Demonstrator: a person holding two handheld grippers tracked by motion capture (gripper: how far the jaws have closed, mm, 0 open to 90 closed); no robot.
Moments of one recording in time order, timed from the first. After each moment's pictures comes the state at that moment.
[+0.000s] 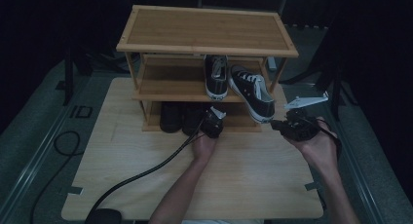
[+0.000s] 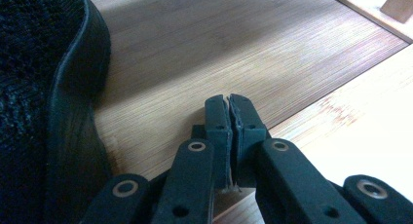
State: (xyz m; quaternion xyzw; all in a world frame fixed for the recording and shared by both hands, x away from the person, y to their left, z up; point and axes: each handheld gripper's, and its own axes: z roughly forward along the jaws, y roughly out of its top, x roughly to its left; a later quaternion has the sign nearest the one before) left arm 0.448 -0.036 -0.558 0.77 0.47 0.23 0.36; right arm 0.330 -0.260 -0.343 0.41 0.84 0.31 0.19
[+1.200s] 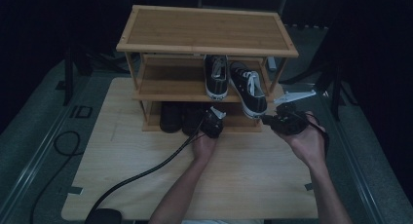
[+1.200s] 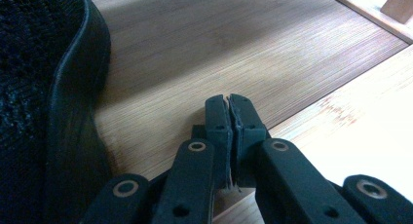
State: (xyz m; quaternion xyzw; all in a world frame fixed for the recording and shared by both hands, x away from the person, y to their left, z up) left arm 0.448 -0.036 -0.558 0.77 0.47 0.23 0.36; right arm 0.347 -0.240 -0.345 0.40 0.84 0.33 0.18
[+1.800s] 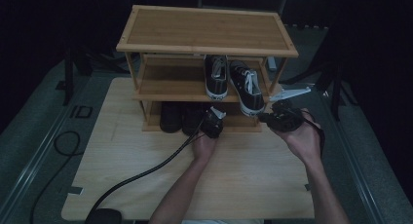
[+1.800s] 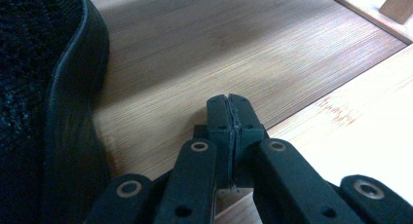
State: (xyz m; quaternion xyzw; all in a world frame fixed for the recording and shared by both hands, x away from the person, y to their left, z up) left arm 0.448 -0.036 -0.558 0.77 0.47 0.23 0.36; right arm 0.355 -0.232 -0.346 0.39 0.84 0.33 0.18
